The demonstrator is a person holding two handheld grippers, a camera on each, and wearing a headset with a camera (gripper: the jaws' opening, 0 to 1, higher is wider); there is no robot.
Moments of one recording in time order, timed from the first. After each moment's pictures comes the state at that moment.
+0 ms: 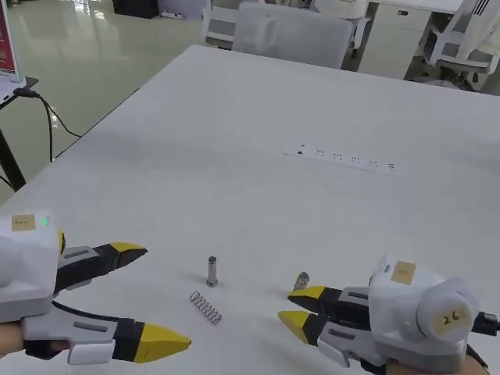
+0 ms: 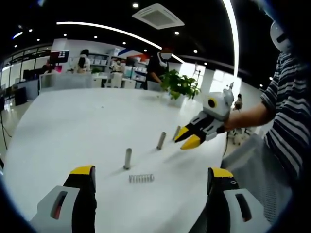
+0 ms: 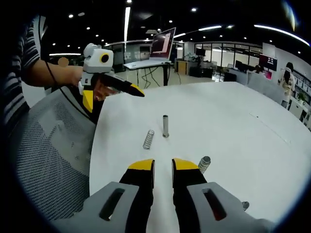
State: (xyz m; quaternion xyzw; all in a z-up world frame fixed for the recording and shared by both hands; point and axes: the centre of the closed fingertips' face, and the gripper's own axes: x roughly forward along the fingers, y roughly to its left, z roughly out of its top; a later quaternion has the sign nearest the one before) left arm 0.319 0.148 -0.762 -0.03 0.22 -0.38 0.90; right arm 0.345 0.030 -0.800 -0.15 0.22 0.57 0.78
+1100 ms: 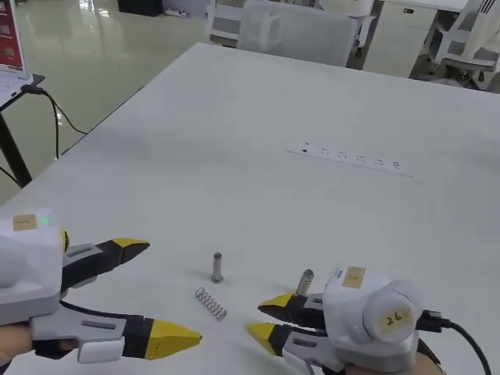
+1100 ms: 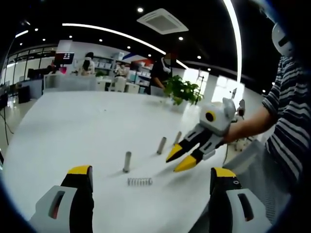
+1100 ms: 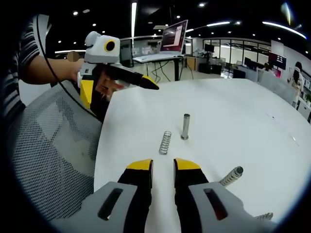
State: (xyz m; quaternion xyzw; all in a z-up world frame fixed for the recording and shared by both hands) left arm 0.318 0.146 -0.756 -0.05 0.20 -0.36 0.91; right arm 0.330 0.075 -0.816 -0.16 0.23 0.60 0.75
